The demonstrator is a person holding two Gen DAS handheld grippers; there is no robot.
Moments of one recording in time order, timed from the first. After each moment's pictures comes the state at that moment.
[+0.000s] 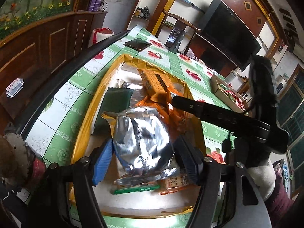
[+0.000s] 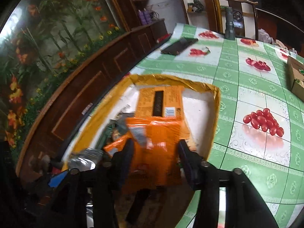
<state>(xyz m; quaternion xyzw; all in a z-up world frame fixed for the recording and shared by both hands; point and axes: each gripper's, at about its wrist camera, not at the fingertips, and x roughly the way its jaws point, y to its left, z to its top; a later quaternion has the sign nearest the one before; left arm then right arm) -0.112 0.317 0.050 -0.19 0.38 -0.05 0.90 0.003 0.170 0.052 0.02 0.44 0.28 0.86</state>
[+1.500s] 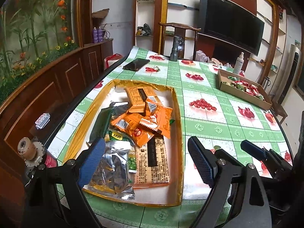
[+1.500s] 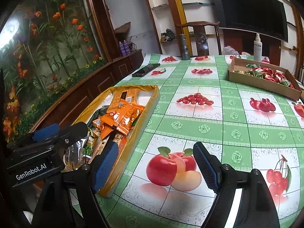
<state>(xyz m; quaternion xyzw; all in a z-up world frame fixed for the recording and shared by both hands) -0.138 0.218 0.090 -0.05 0.34 0.05 0.94 -0.120 0.052 0.065 0.04 0.34 0.19 0.92</state>
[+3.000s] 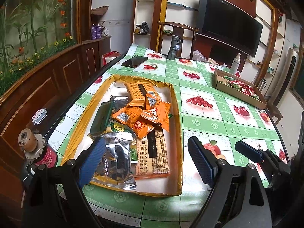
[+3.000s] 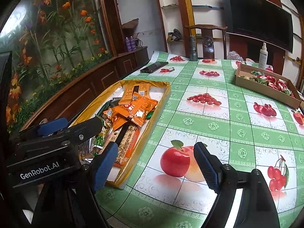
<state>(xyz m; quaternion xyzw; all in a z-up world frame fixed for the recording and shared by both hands) -0.150 0.222 0.091 -0.06 0.35 0.03 0.94 -0.142 0.076 0.071 0.00 0.34 0.20 0.92</state>
